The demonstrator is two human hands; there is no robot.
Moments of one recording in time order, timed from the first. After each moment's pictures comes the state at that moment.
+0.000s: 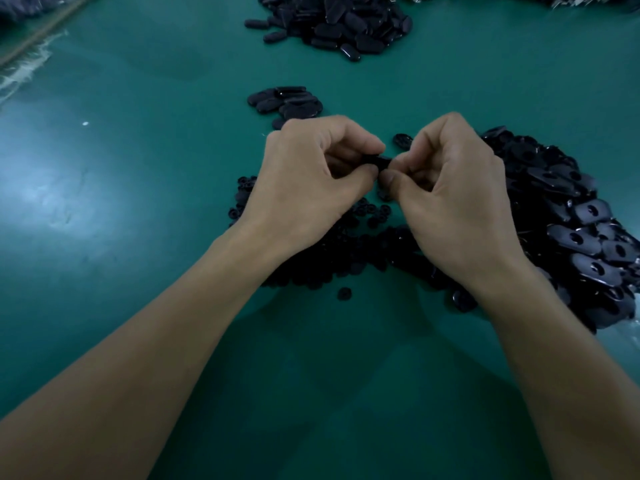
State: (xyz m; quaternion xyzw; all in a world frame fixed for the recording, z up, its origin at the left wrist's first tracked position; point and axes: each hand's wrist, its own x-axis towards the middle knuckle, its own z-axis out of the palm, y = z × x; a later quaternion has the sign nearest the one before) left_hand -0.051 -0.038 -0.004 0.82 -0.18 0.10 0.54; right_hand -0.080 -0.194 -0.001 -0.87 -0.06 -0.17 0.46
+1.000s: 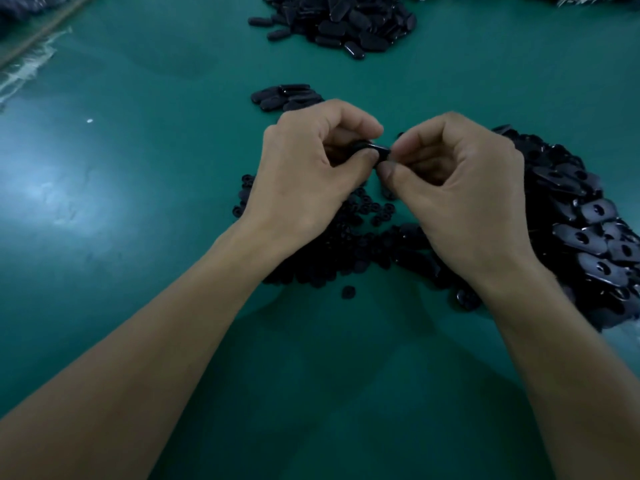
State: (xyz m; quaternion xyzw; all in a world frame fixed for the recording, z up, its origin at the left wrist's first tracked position) left_hand -0.049 -0.036 -0.002 0.81 -0.16 0.12 0.55; right_hand -0.078 -0.195 -0.003 -0.85 -0.09 -0.22 0.47
